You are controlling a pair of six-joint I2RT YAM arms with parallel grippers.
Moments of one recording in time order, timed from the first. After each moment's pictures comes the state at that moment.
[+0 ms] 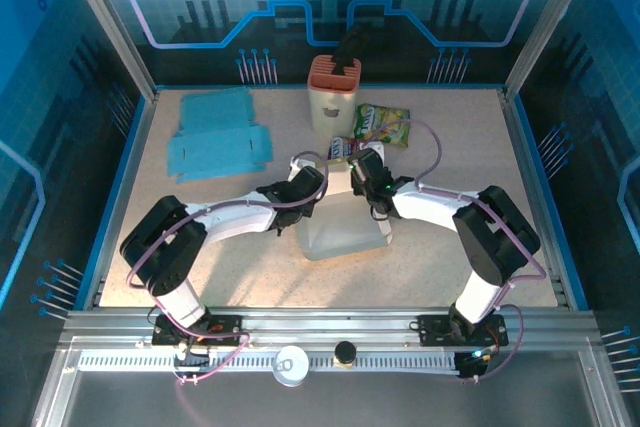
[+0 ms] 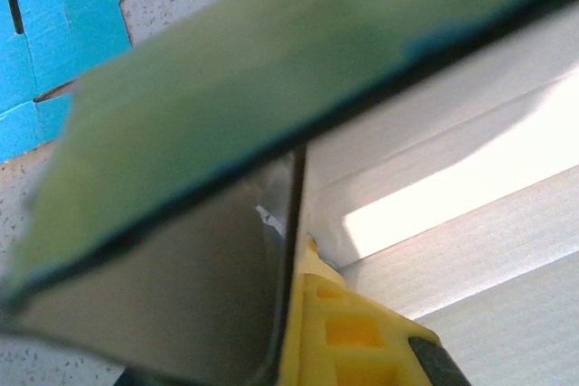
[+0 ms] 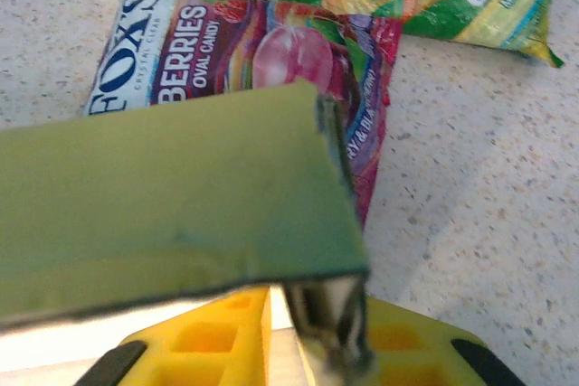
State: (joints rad) left arm -0.72 1.68 0.96 -0.27 -0.50 -0.39; right arm 0.61 1.71 0.96 -0.06 0.41 0.41
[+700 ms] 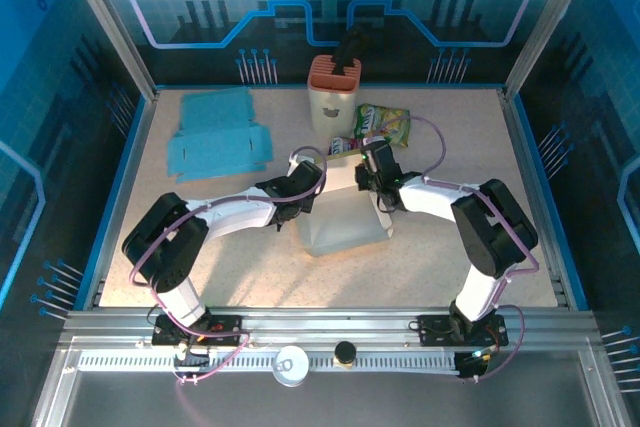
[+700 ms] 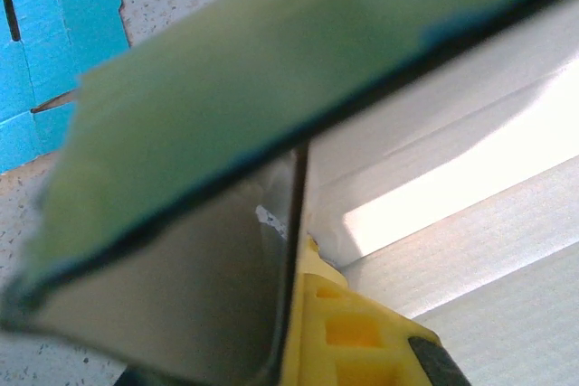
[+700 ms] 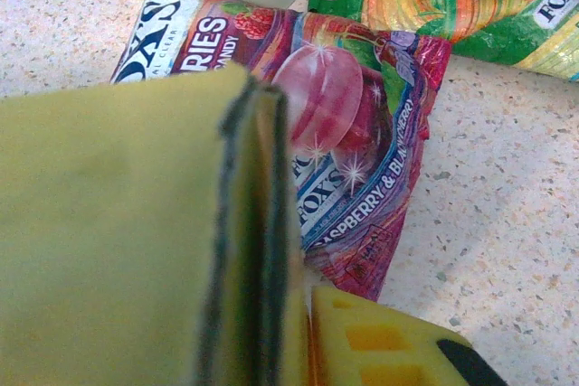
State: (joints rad) left arm -0.69 1.70 0.98 -0.27 -0.47 -0.37; right arm 0.52 1.75 0.96 0.03 0.24 0.30
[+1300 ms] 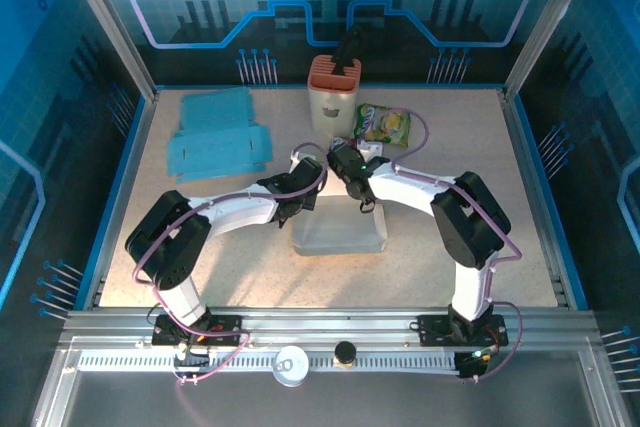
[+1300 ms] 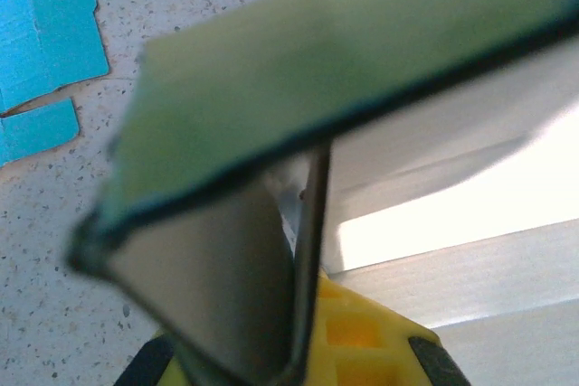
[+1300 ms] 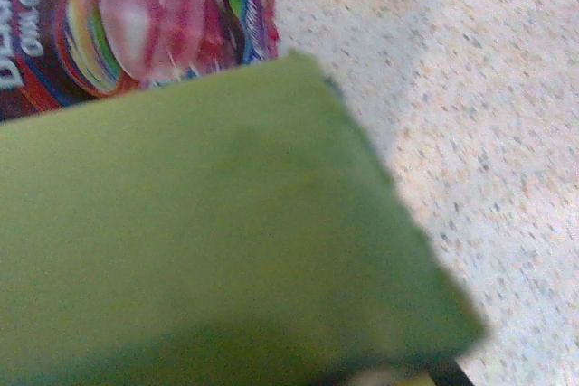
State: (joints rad) left arm -0.68 1.72 1.01 -0.28 -0.43 -0.40; right arm 0.69 1.89 1.27 -0.62 0.66 0.78
